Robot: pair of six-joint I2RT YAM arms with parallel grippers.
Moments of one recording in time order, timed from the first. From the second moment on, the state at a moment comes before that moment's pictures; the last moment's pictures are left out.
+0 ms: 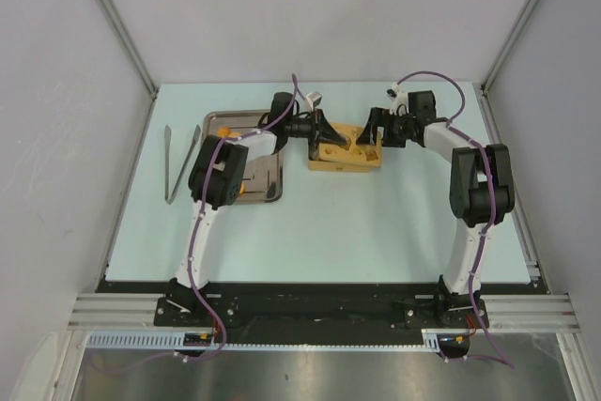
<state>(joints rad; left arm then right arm) -0.42 2.44 1.75 0.33 1.07 -1.12 0.12 2.00 1.40 -0.19 -0.59 0.19</state>
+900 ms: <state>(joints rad) -0.40 2.50 1.84 0.28 1.07 -1.12 0.12 2.00 1.40 -0.18 -0.56 0.18</state>
